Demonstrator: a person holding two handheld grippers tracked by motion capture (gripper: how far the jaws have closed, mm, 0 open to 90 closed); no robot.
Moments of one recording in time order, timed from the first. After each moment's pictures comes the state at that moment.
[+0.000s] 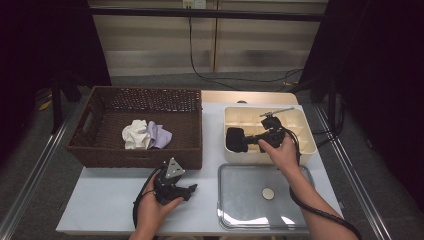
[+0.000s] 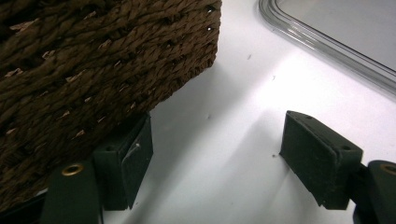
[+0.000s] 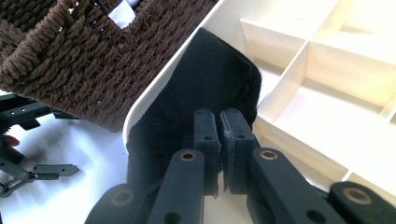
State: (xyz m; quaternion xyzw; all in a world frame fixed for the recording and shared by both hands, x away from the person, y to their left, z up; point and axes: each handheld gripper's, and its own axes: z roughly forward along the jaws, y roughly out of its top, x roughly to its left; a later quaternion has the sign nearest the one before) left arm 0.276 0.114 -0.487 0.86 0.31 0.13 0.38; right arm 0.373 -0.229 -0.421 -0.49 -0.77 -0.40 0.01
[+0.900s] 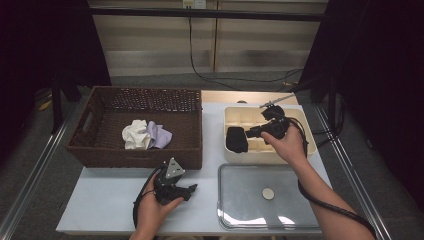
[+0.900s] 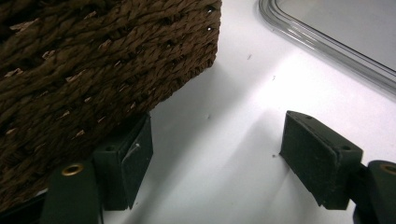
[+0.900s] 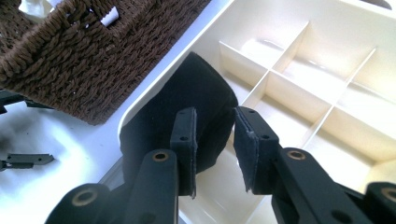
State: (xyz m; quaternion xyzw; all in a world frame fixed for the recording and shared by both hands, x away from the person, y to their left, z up) left arm 0.276 0.114 -0.487 0.86 0.31 0.13 0.38; right arm 0.378 -0.226 -0.374 -0.47 -0.82 -0.34 -0.06
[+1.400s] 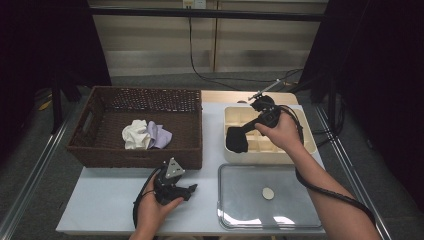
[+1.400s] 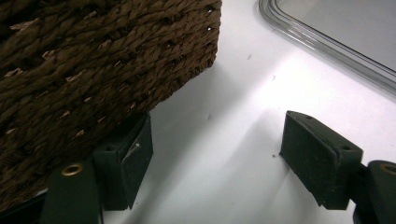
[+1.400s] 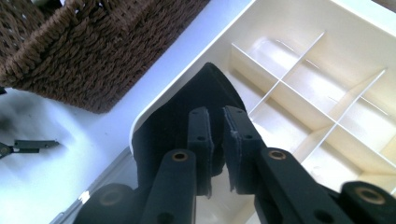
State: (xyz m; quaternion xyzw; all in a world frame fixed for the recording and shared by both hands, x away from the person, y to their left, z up) left arm 0.276 0.114 -0.488 0.86 0.31 0.13 0.38; right arm 0.398 -0.200 -0.351 -0.44 -0.86 -0.26 -0.04
